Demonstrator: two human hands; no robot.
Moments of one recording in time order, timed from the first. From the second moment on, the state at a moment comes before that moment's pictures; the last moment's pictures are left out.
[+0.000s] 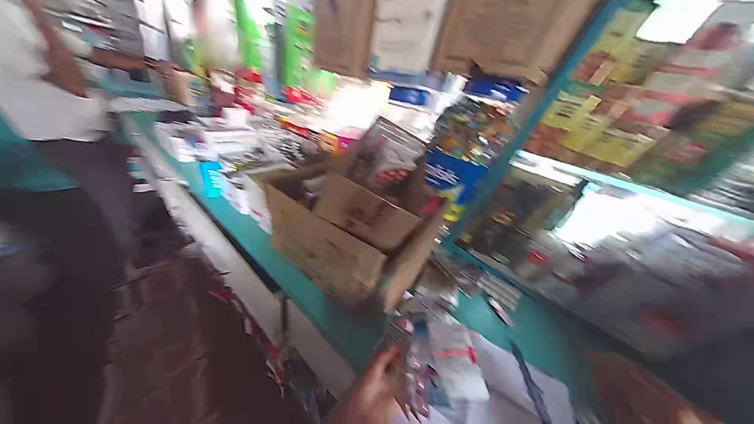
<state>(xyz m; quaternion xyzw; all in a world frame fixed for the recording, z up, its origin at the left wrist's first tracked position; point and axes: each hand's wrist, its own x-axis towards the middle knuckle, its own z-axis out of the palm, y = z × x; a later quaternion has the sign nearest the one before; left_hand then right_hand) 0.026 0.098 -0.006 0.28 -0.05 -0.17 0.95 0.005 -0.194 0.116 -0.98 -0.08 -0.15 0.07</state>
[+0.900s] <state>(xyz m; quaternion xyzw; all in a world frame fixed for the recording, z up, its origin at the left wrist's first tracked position) 0.030 0.093 -0.028 0.30 -0.05 -0.03 0.95 0.031 -0.308 0.101 -0.94 0.24 -0.17 0.15</state>
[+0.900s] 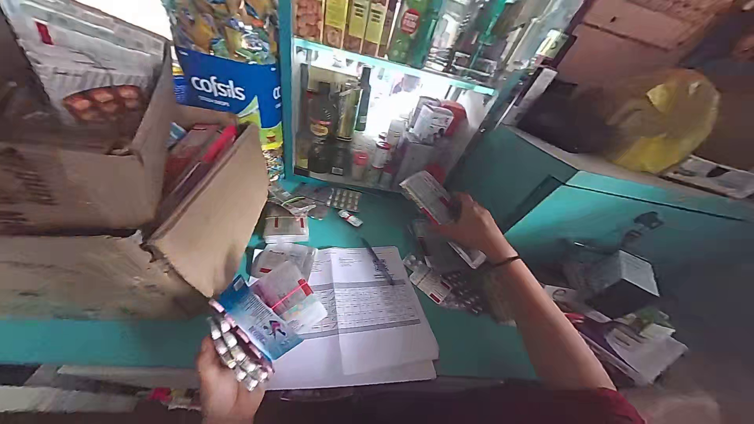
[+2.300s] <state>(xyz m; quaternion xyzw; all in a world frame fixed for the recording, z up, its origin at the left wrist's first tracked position) 0.035 0.089 -0.018 0.31 -0.05 -0.07 0.95 0.050 -0.309 0.113 -0.95 0.28 0.06 0.08</state>
